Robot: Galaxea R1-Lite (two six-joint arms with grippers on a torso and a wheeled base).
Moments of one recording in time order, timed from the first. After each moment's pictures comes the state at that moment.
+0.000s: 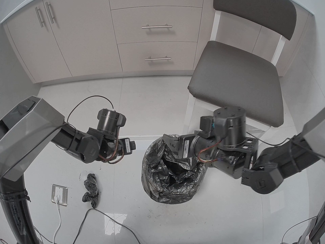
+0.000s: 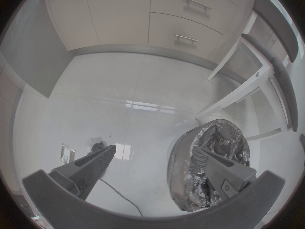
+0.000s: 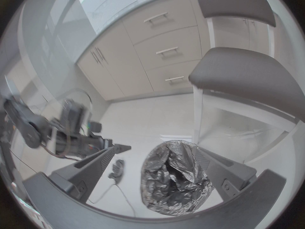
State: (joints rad) left arm -0.41 2.17 -1.17 -0.25 0.25 -0.44; right arm 0.75 1.98 -0.96 -0.76 -0.25 0.27
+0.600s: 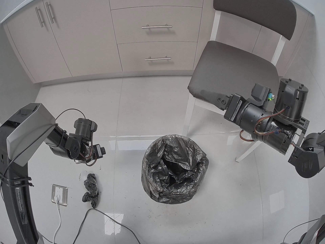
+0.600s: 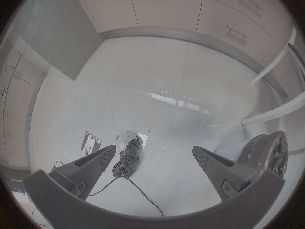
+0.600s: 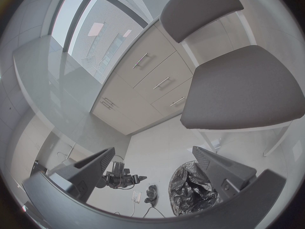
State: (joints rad) left arm -0.15 2.30 -1.19 -0.23 0.26 -0.43; right arm 0.57 1.70 -0.82 -0.88 -0.01 0.54
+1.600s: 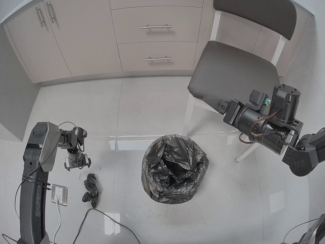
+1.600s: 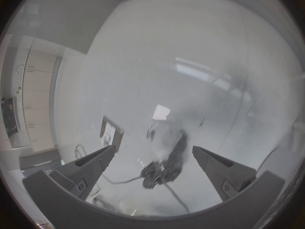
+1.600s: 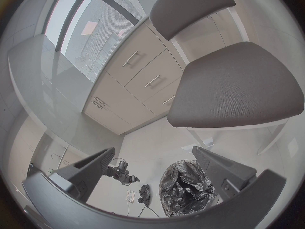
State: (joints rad) left arm 0.07 2.79 -1.99 0.47 0.28 -0.39; right arm 0.52 1.76 -0.81 -0.90 -0.01 0.55
